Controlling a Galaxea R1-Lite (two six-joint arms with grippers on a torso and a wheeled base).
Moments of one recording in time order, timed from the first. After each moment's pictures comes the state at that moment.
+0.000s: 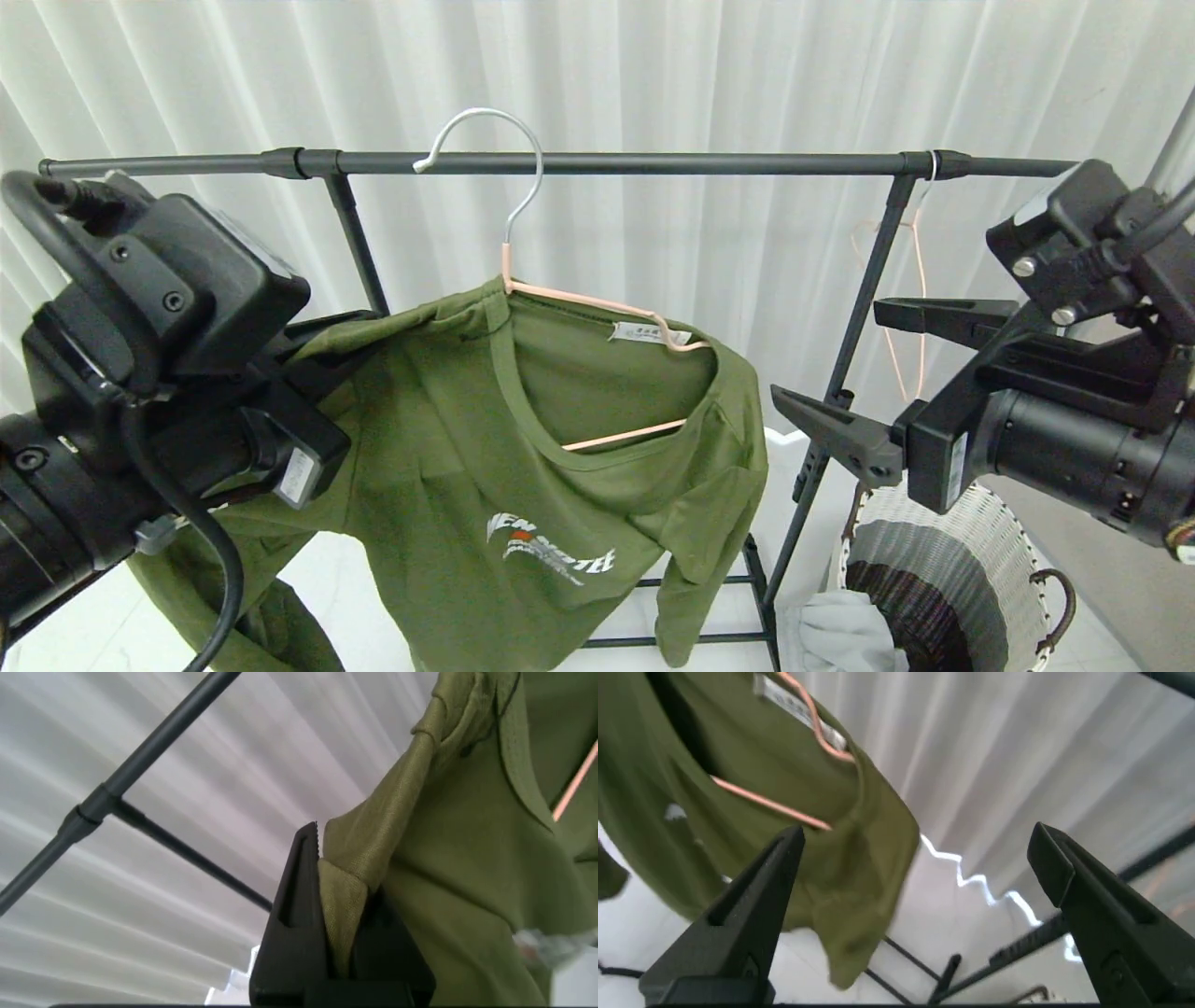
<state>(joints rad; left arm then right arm) -0.64 1.17 -0.68 -0.43 0.28 0.68 0.98 1.33 -0.84 -0.39 -0.29 -0.18</state>
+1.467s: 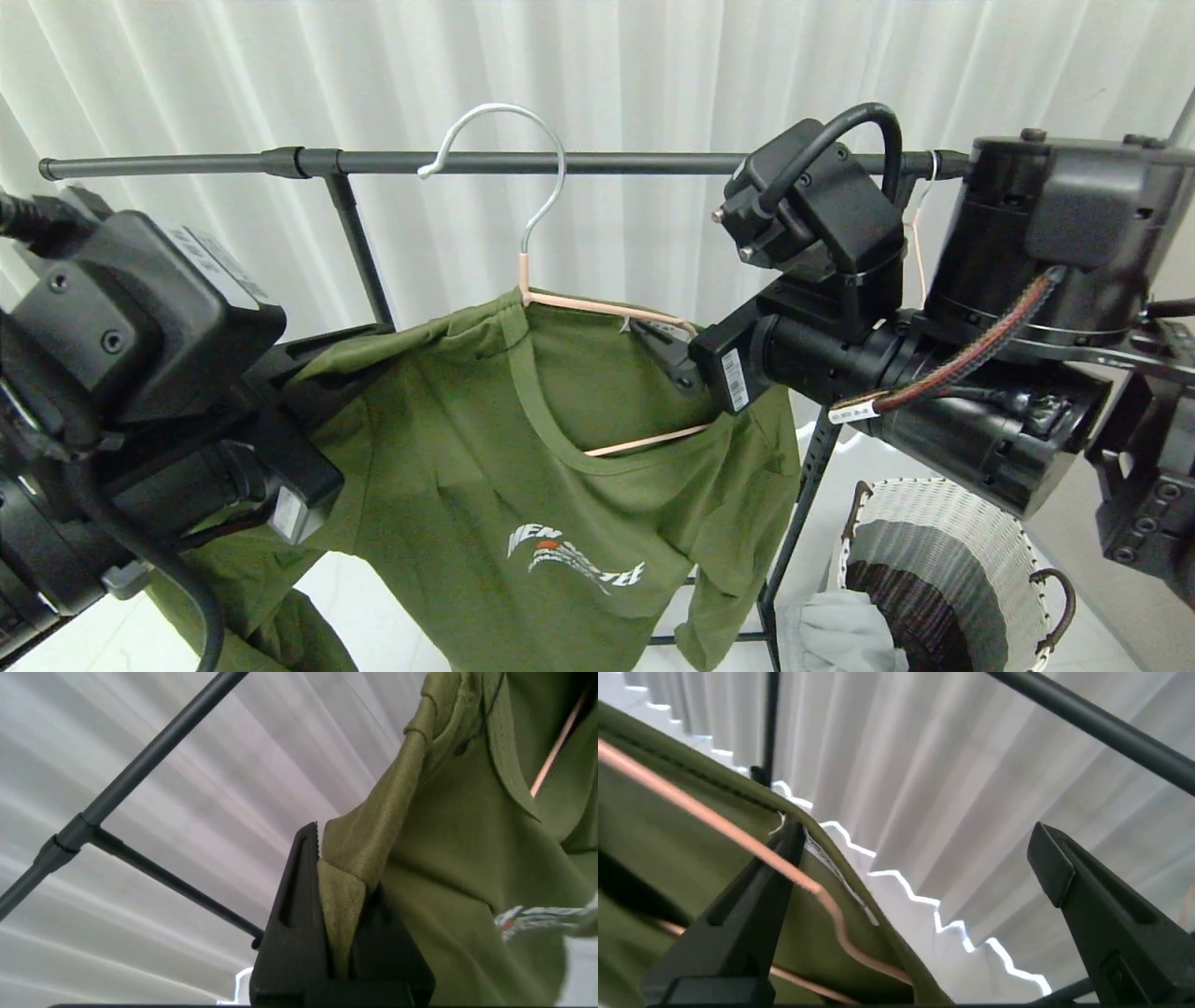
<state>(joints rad) -0.71 1.14 -0.65 -0.43 0.25 0.68 1.00 1.65 -1.10 -0.55 -0.33 -0.31</state>
